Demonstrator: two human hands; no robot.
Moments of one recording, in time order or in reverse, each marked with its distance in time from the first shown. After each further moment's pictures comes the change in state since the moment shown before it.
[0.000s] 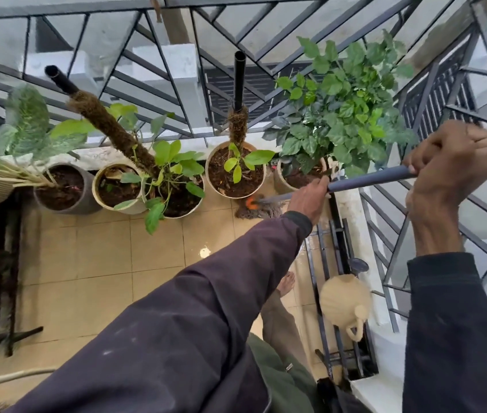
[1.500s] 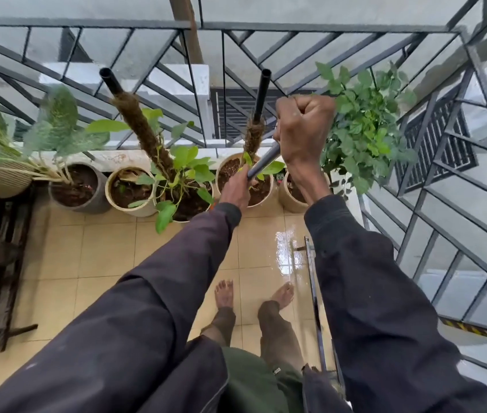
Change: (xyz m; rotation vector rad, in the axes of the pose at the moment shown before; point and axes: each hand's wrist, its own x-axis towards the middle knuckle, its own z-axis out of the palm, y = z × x) left_hand -0.057 -0.145 -0.106 -0.159 0.236 -0.303; right_hand -0.090 0.006 0.153 -0.106 -0.438 -0.102
